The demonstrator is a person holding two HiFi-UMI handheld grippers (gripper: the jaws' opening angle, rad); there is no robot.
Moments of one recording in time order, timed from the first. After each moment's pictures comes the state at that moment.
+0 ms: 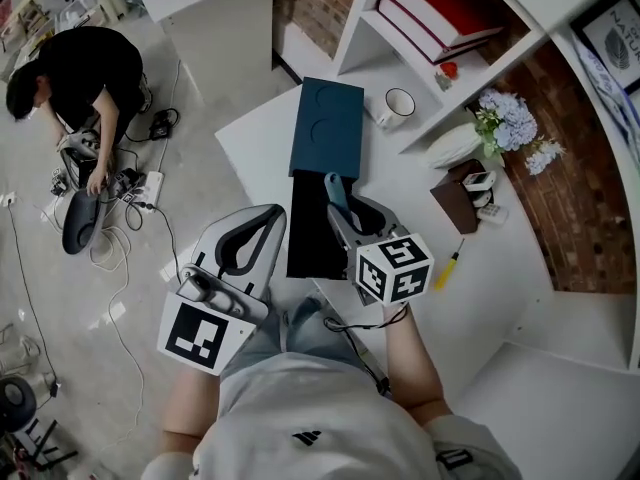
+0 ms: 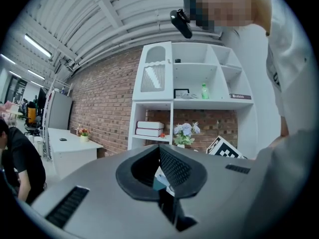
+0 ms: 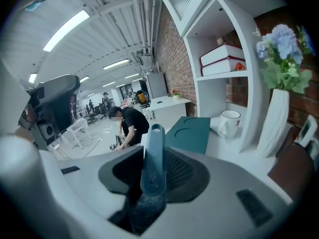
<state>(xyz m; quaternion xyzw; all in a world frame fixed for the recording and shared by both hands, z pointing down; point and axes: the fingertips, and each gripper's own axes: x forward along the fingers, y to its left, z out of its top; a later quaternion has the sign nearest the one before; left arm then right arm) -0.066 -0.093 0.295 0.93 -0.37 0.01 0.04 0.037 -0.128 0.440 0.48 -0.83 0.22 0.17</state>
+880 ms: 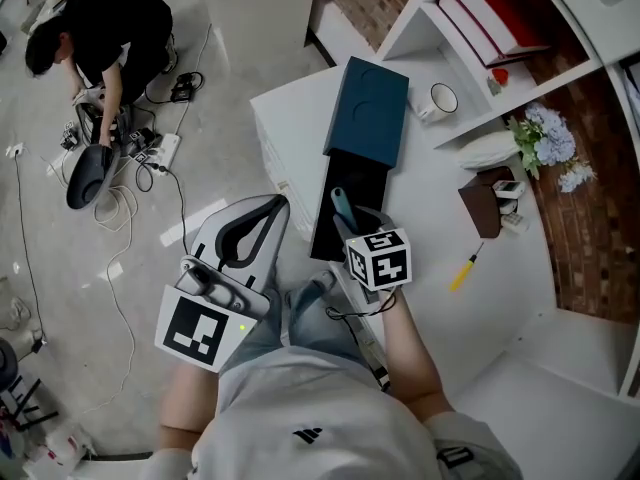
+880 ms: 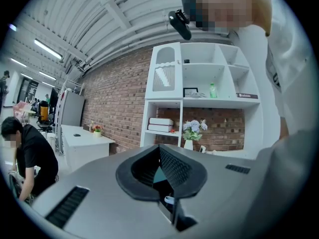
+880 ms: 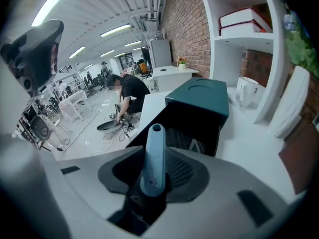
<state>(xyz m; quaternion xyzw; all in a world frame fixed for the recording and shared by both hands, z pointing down) -0.123 -0.077 0.313 0.90 -0.42 0.01 0.06 0.001 -0.093 0.550 0.43 -0.79 0.27 0.34</state>
